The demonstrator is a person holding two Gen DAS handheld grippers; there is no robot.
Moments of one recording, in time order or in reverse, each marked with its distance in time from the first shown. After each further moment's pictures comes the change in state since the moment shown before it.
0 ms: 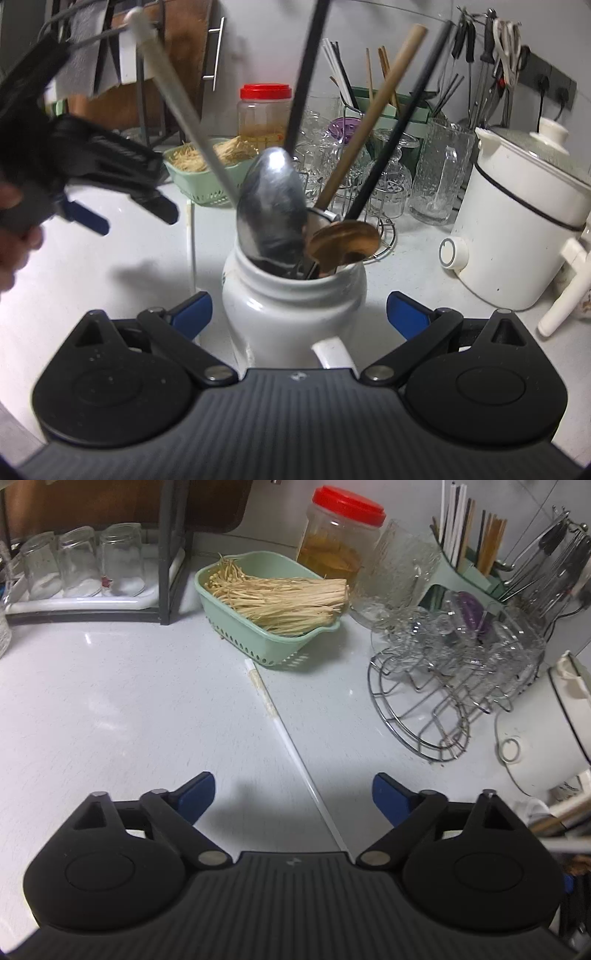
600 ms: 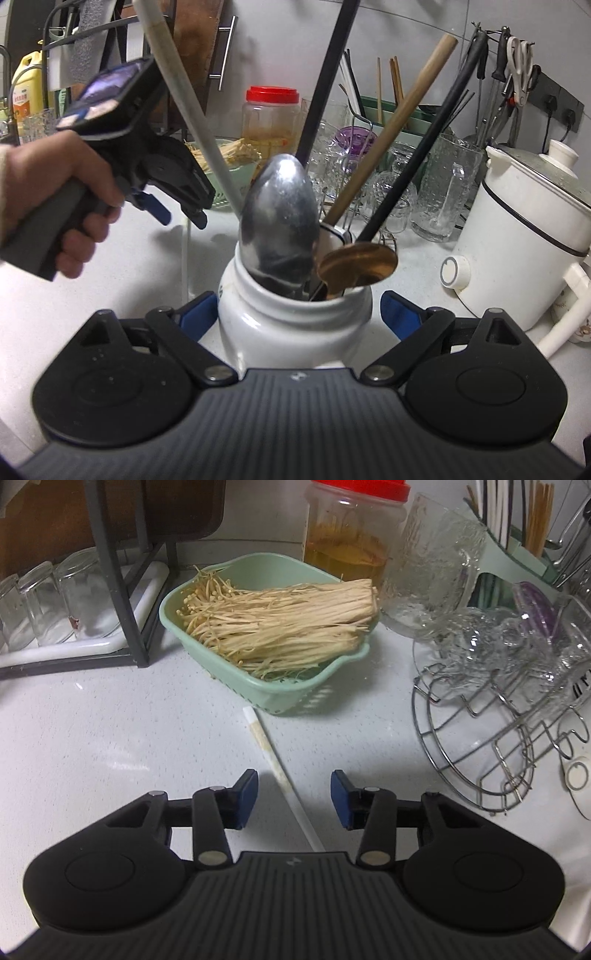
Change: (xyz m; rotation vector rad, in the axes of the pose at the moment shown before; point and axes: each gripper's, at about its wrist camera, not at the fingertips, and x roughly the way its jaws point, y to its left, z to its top) left arm 0.076 -0.015 0.047 0.080 0.008 0.148; right arm 0.011 0.000 0.006 -0.042 -0.026 0.012
